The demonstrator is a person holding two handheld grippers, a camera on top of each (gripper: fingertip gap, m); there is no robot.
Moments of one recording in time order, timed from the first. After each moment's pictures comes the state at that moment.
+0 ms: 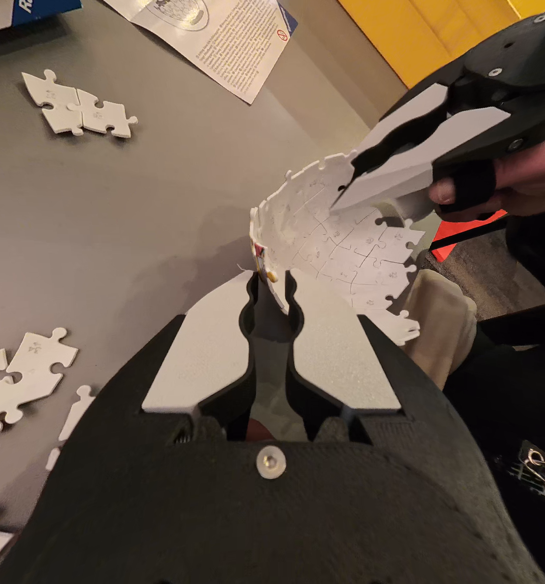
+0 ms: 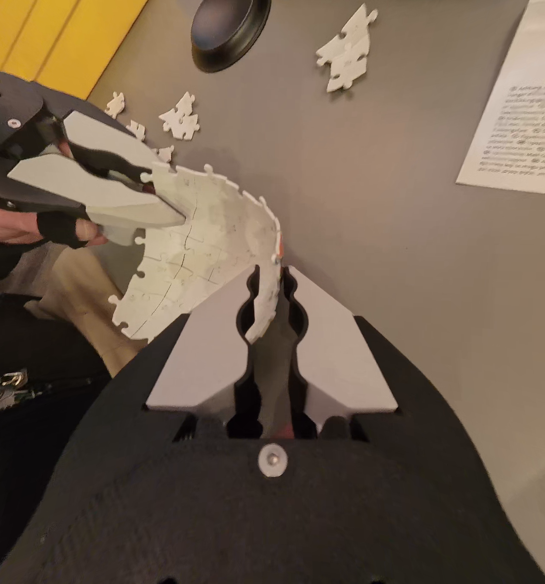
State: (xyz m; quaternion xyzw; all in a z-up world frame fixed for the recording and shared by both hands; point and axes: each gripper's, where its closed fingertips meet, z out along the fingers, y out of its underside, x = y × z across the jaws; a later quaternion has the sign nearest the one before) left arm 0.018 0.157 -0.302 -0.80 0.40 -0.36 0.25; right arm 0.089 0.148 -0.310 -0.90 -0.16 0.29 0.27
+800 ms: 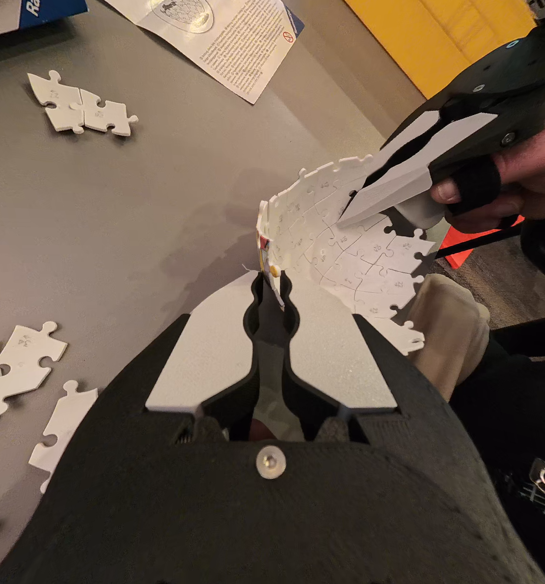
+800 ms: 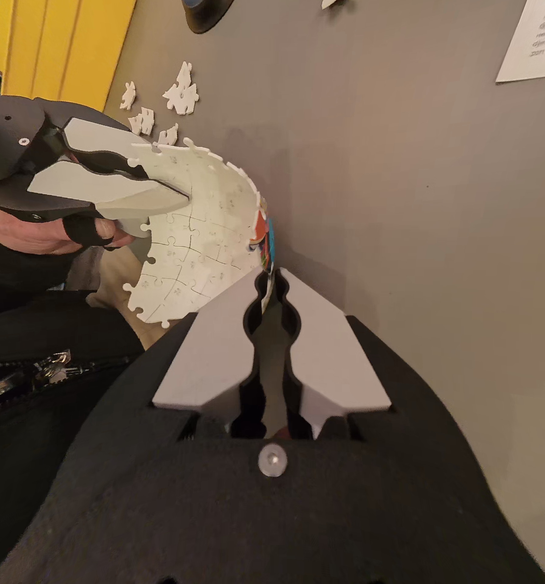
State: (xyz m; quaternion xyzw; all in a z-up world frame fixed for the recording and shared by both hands) left arm 0.021 0.153 -0.304 -0.81 0.40 -0.34 0.26; right arm 0.090 0.130 -0.320 -0.90 -0.11 0.36 0.21
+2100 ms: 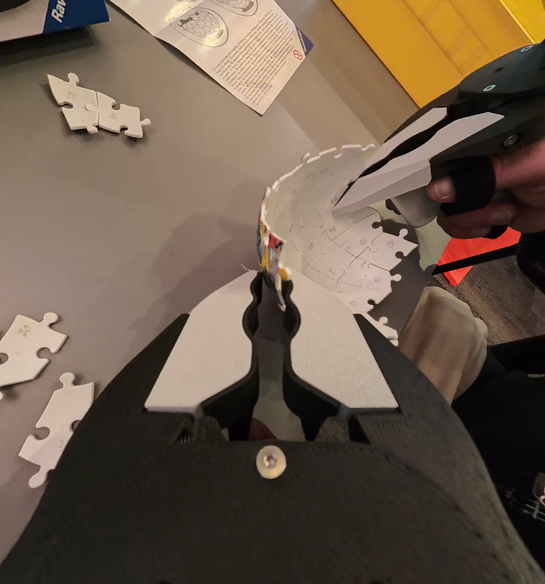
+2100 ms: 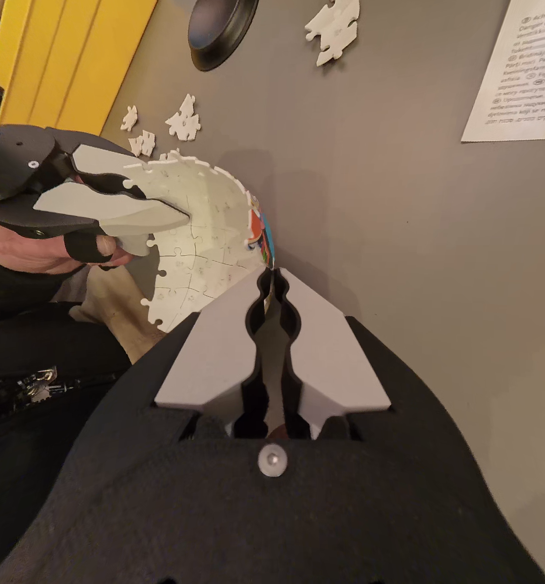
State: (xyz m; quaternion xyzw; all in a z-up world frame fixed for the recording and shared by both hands) left arm 0.020 0.155 -0.302 -0.81 0.37 -0.35 0.28; right arm 0.093 0.144 -0.312 -0.90 -0.12 0.34 0.25
